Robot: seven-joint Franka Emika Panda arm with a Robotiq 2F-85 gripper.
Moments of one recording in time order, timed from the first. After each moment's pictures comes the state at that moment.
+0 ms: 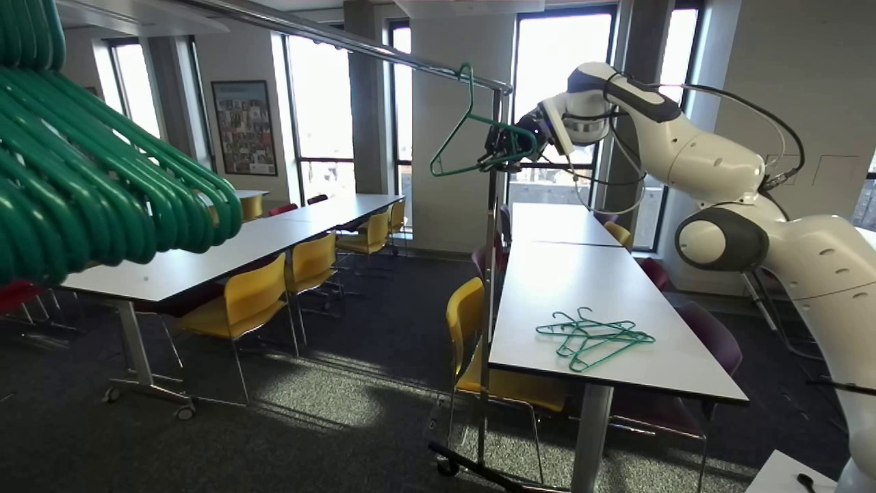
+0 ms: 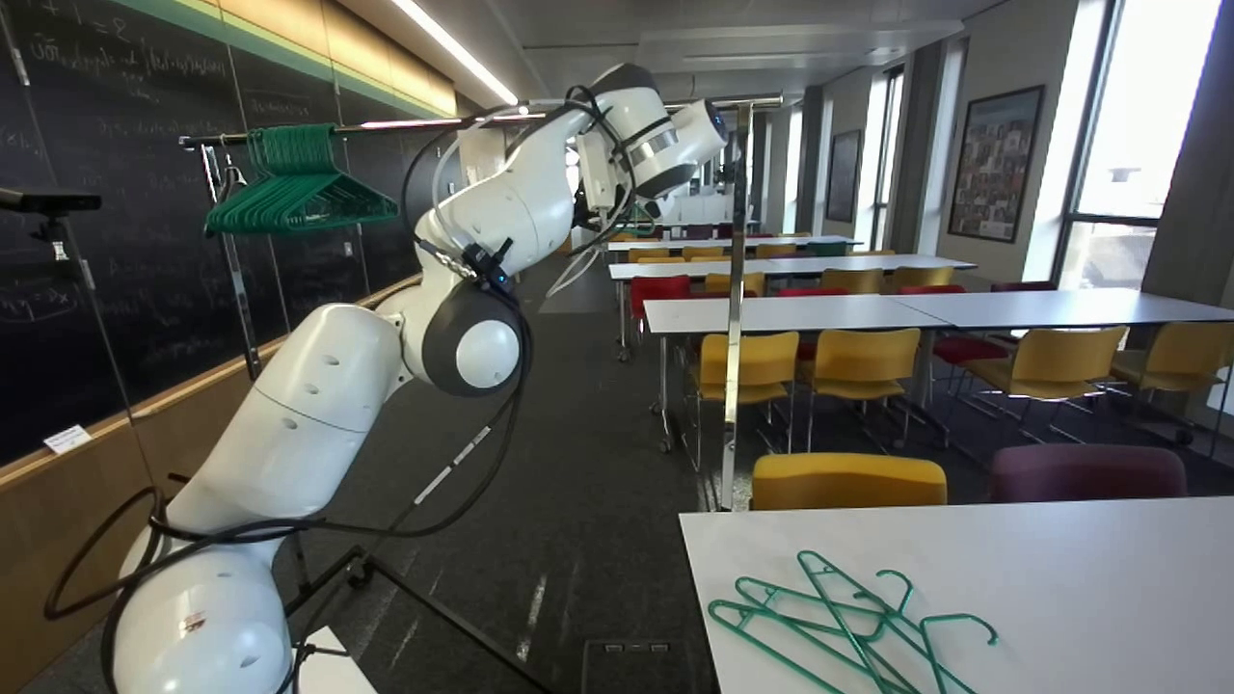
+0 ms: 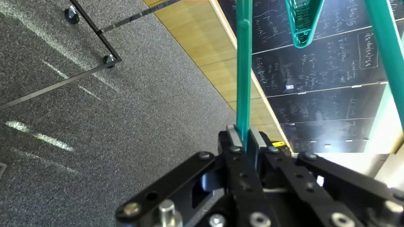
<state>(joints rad) -0.11 0.67 -0.01 -0.59 1.18 1.31 0.50</state>
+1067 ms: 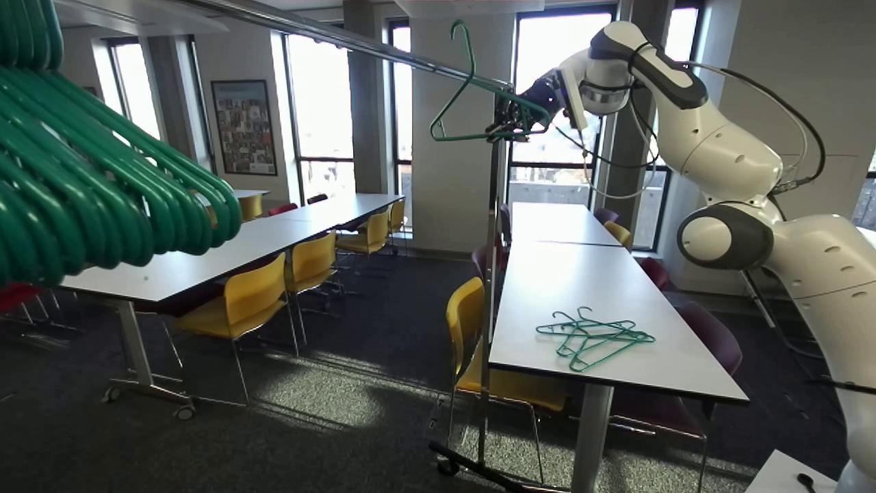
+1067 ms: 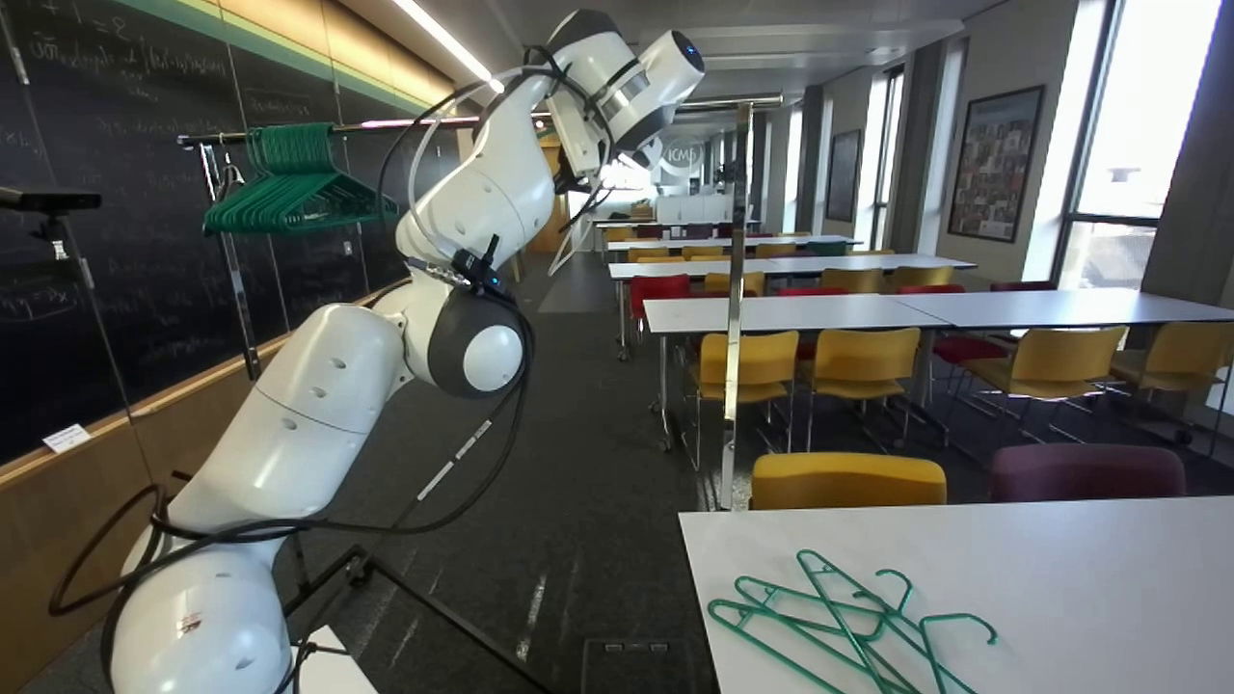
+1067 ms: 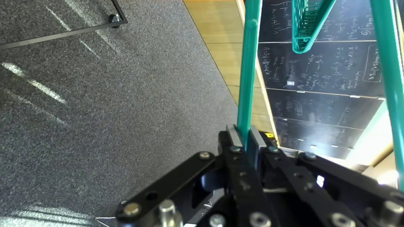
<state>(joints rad) -0.13 0.67 0.10 -0.39 1.03 1.32 0.48</state>
